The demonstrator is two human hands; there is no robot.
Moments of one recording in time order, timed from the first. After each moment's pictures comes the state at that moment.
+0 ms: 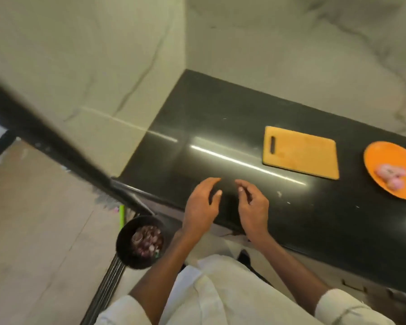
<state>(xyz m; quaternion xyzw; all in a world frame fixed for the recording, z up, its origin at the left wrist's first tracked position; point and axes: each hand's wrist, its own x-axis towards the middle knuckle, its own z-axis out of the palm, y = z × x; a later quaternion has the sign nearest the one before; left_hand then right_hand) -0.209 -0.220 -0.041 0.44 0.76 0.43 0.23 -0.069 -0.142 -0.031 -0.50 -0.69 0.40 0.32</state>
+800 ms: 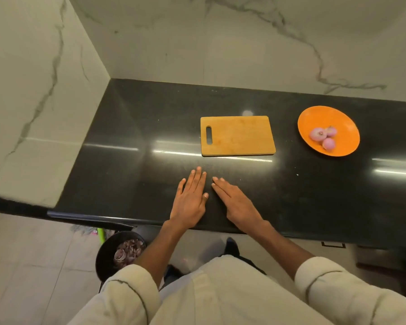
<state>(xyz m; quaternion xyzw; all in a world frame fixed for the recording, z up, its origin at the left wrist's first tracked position) -0.111 -0.131 -0.076 0.66 0.72 0.10 0.21 0.091 -0.072 -0.080 -0.34 -0.91 0.20 0.09</state>
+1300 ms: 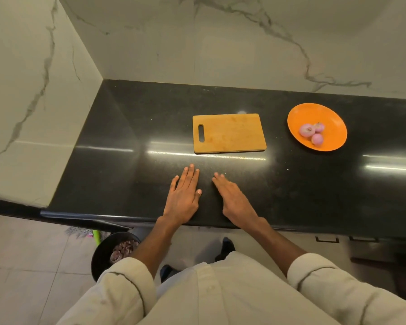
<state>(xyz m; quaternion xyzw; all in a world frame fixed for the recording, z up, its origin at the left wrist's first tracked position) -0.110 -0.130 -0.079 0.66 0.72 0.09 0.20 0.103 -0.078 -0.078 -0.40 -0.88 0.22 0.12</state>
